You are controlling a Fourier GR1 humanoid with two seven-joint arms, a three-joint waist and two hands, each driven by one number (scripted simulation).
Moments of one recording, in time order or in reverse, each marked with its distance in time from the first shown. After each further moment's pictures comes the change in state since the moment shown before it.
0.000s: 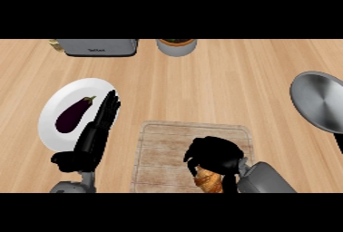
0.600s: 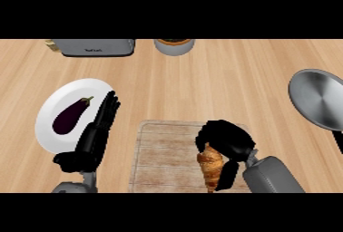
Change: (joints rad) left arm 0.006 -0.023 0.017 0.012 -0.023 0.008 -0.014; right arm 0.026 0.063 -0.201 0.013 0.016 -0.139 0.054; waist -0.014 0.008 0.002
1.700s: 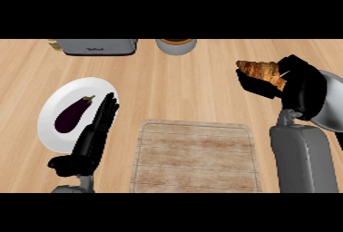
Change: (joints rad) left arm 0.025 0.007 -0.002 -0.034 0.004 -0.023 0.012; right arm -0.204 0.156 -0.563 -0.128 0.149 -0.491 0.967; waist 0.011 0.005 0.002
